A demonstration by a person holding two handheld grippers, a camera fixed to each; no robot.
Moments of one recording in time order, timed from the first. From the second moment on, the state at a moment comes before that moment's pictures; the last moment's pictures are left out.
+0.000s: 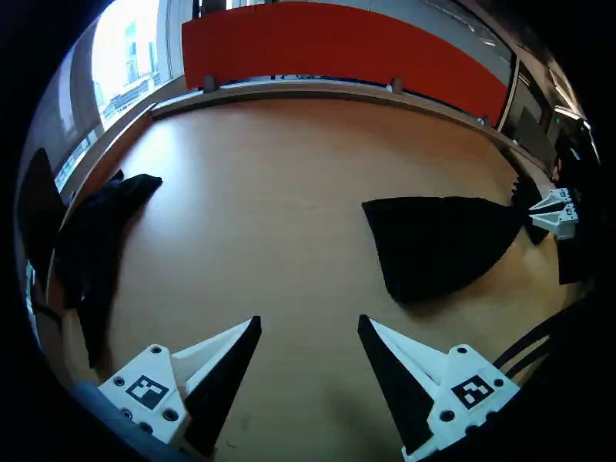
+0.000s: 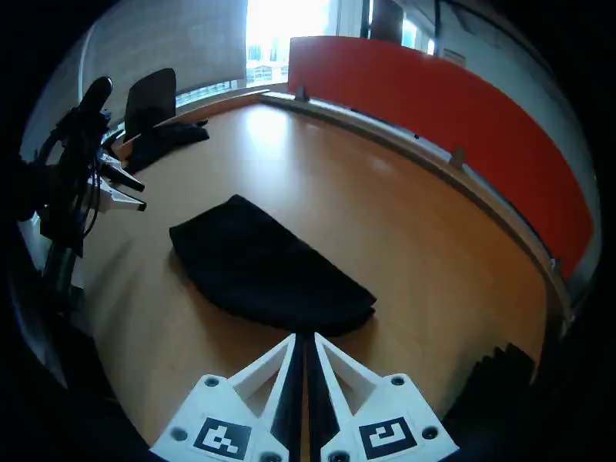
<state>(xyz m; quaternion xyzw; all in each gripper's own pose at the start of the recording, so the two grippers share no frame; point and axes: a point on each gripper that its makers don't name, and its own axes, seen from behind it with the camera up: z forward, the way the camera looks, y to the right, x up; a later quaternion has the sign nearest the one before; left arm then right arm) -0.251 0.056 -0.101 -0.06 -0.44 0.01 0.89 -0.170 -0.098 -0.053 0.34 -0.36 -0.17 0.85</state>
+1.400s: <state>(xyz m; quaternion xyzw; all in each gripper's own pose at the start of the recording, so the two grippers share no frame) -0.230 0.056 -0.102 -0.06 -0.42 0.00 0.91 -0.119 -0.195 -0.038 0.44 -0.29 -0.21 0.83</state>
